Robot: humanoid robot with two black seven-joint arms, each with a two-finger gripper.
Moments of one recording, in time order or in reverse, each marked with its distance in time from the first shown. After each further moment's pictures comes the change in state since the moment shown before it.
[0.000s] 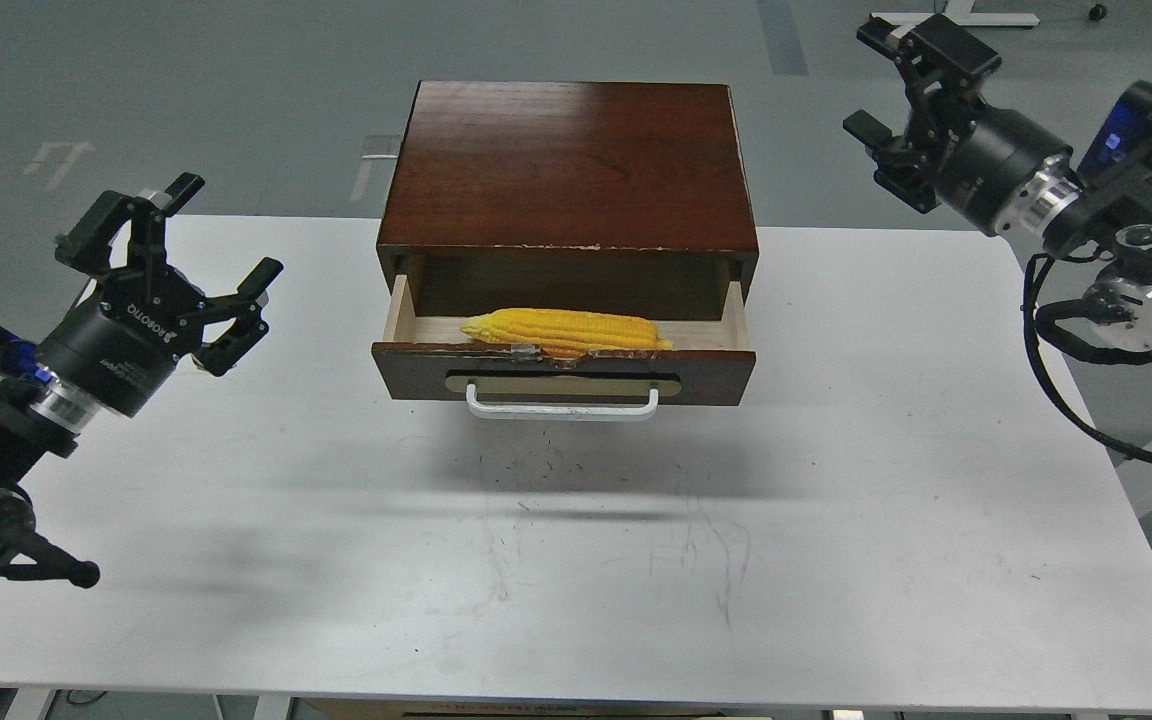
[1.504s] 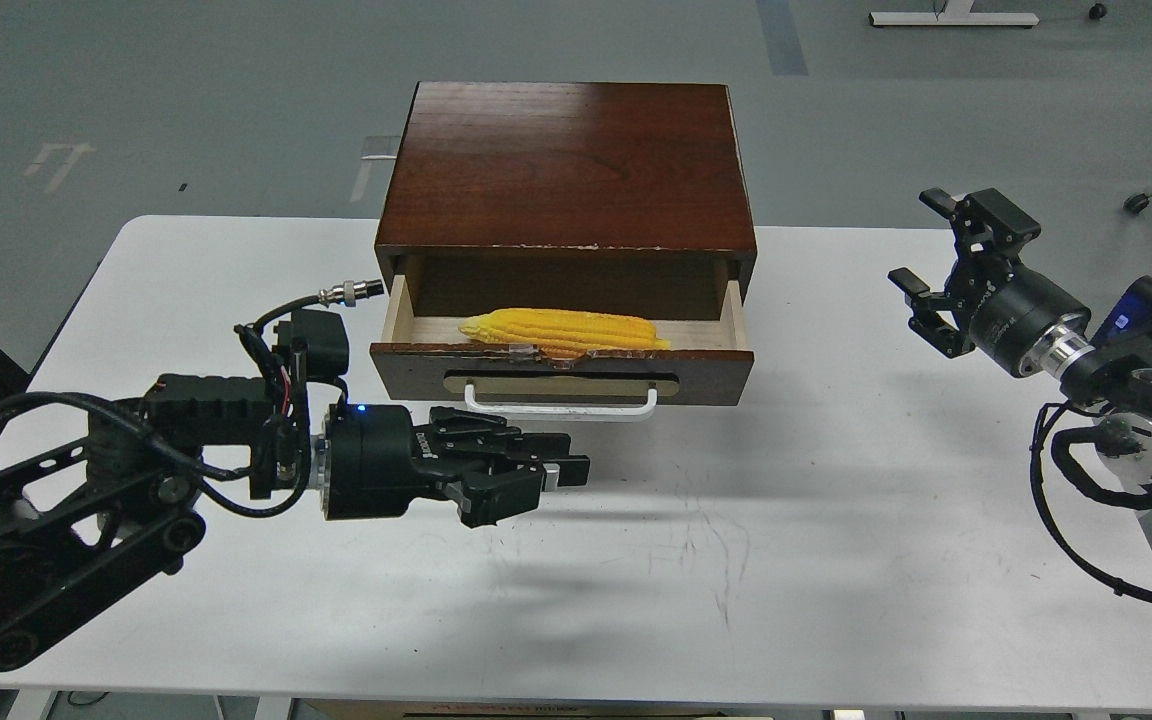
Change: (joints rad) left arm -0.223 -0.105 0.255 -0.381 1.404 0.000 0.000; right arm -0.226 0.031 0.040 -0.088 0.024 0.040 0.000
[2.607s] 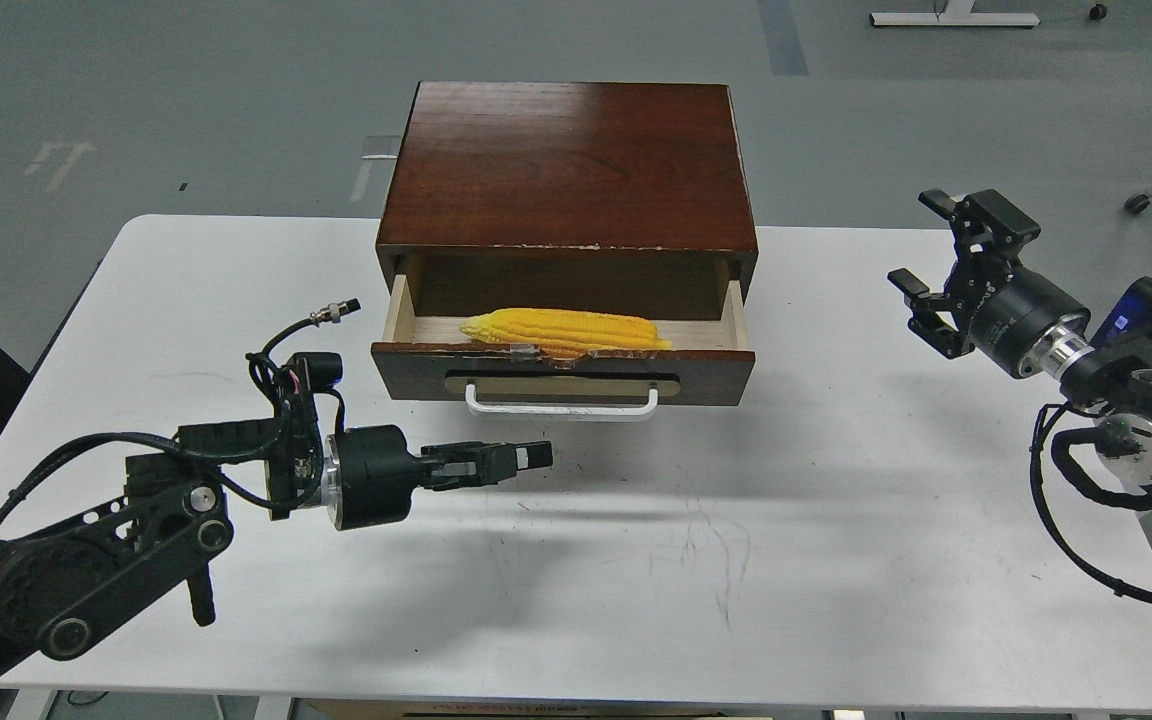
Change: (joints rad) left arm 0.054 -0.102 0.005 0.255 -0.256 0.000 0.081; right arm -0.004 -0.003 0.000 0.000 0.000 0.000 0.000
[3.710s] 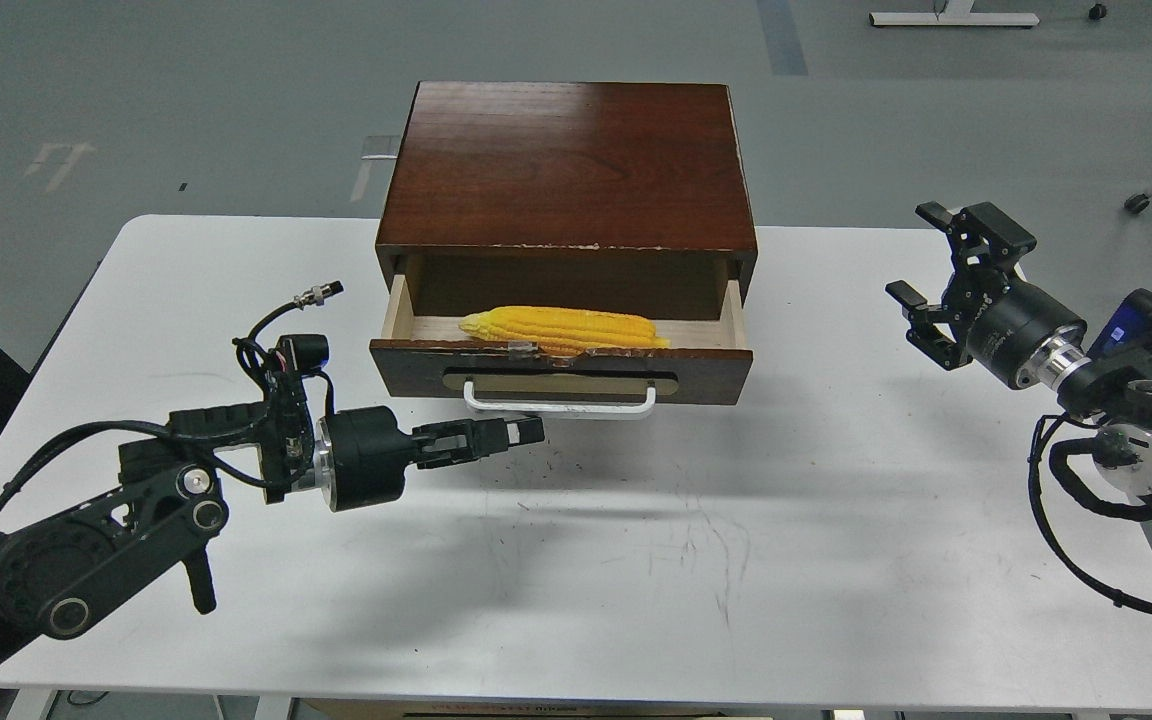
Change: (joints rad) left arm -0.020 -0.005 -0.016 0.053 -0.059 0.000 -0.002; right arm -0.019 0.003 0.000 0.001 -0.002 0.000 0.000
